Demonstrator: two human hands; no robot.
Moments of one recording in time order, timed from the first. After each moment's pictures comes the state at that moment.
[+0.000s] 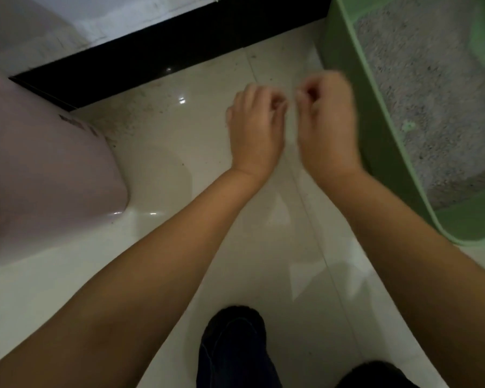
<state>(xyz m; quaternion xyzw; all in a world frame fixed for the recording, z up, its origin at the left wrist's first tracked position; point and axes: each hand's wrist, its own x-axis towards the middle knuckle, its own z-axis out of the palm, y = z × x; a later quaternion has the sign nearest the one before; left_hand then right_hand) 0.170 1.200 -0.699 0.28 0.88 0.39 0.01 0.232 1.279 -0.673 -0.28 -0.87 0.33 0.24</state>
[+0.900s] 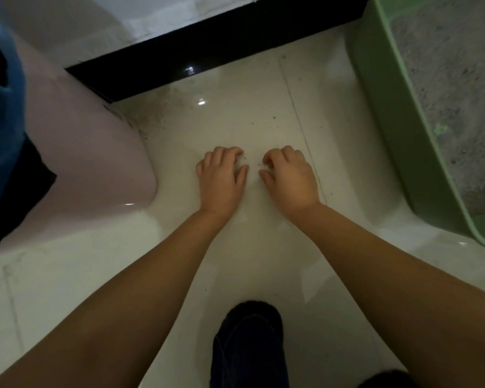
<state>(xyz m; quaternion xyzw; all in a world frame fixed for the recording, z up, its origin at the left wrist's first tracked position) 0.172 1.086 -0.760 0.25 0.94 0.21 0.11 0.244 1.206 -0.748 -0.22 -0.94 0.27 -0.03</state>
